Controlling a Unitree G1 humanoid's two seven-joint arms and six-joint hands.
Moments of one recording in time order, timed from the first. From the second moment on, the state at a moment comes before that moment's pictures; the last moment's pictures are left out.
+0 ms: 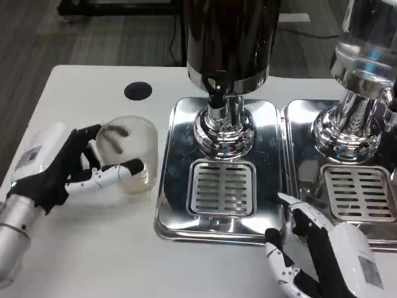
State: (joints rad) left arm -0.45 0.58 -0.21 1.10 0.47 -0.87 0.27; right arm 0.46 -0.23 0.32 -0.15 -0.67 -0.22 -0.40
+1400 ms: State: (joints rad) left arm -0.57 0.38 -0.28 1.15 0.52 -0.87 0.25; right arm 0.54 -0.18 0.30 -0.20 -0.70 -0.23 -0.41
